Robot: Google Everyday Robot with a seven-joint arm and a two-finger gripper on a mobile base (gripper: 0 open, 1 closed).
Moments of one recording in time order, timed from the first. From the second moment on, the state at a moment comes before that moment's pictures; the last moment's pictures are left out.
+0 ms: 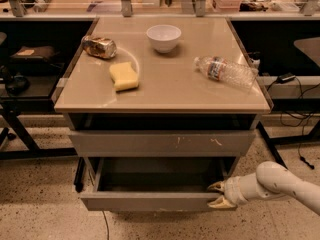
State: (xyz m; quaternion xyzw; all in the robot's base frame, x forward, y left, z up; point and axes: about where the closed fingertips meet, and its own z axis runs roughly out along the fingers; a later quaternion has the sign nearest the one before) arm 0.475 -0.210 0.402 -0.67 0.66 0.18 0.29
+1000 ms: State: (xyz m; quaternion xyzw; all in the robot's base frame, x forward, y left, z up) arm 0.403 -0.223 0.396 -0.67 0.65 0.21 0.28
